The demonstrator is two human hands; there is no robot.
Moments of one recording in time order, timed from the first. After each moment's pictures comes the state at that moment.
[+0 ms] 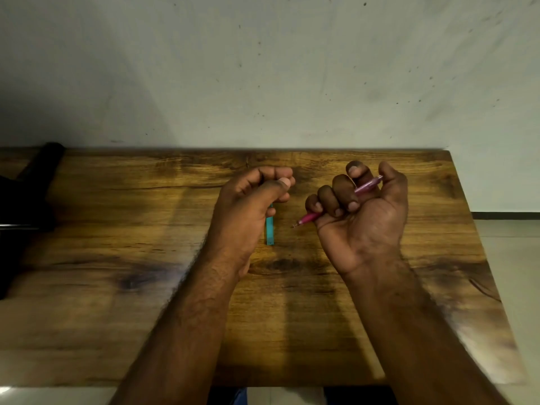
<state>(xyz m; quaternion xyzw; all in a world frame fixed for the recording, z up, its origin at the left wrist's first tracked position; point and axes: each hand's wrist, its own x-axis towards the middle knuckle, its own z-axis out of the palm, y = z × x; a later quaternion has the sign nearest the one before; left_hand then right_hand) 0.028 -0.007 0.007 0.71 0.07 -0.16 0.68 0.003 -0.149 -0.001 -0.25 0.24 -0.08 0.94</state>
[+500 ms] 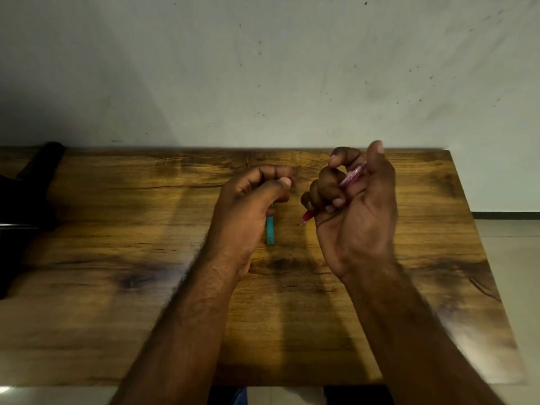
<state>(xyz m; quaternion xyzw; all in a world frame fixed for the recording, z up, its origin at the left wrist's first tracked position) 0.027 -0.007 0.008 0.72 0.07 -0.16 0.67 0.001 -0.137 0.010 -0.42 0.15 -0.09 0.89</state>
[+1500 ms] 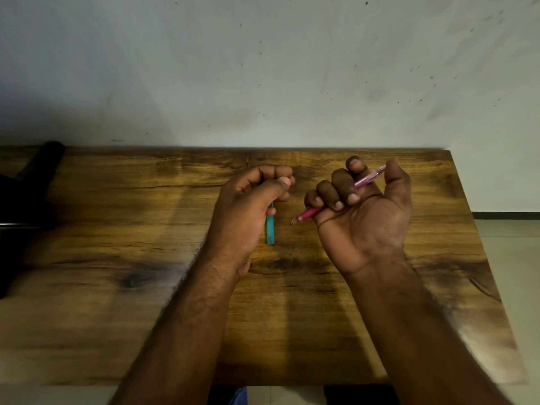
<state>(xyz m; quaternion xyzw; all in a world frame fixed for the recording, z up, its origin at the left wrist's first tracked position) 0.028 -0.007 0.007 0.72 0.07 -0.16 0.67 0.002 -0.151 -0.001 -0.21 0.20 -0.06 0.95</state>
